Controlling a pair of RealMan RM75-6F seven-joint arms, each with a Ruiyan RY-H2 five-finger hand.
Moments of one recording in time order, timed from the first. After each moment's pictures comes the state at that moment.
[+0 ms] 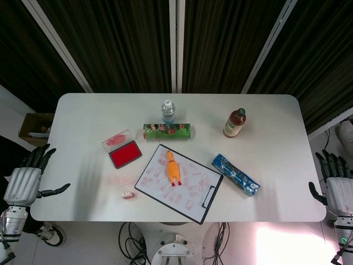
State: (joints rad) left arm -0.12 -1.11 -0.03 -1.68 1.50 1.45 0.09; right arm 0.05 -1.19 0.07 -1.45 -1.50 1.52 0.04
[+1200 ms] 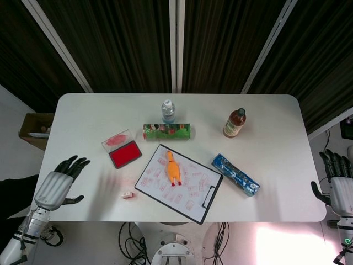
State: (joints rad) left arm -0.21 -1.14 0.04 -1.72 1.66 1.31 0.13; right arm 0.04 -1.18 0.08 -1.44 -1.50 1.53 0.09
